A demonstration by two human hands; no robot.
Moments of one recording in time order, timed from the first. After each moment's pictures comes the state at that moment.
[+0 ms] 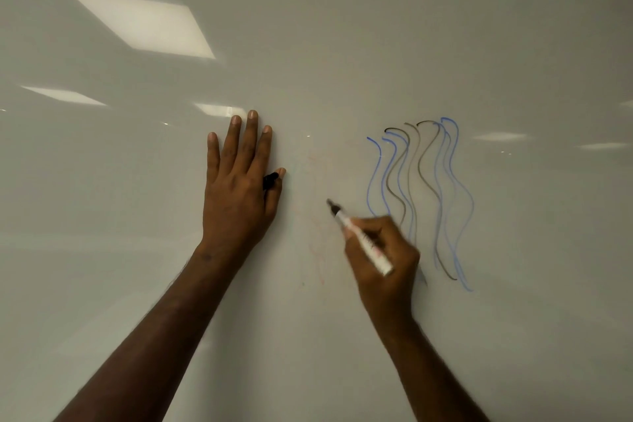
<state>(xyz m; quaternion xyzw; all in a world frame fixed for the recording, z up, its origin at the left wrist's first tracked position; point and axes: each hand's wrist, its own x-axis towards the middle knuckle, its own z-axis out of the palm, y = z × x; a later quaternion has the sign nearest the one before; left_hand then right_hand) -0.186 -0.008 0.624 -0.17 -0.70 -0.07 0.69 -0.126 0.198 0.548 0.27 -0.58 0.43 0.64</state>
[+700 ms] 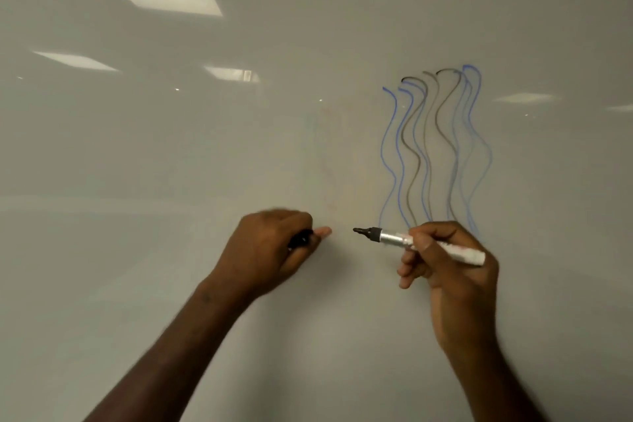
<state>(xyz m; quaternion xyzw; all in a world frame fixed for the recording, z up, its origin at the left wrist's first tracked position) -0.115 -0.003 0.529 -0.39 -0.73 -0.18 0.53 -0.045 0.223 0.503 0.25 -0.54 0.68 0.43</state>
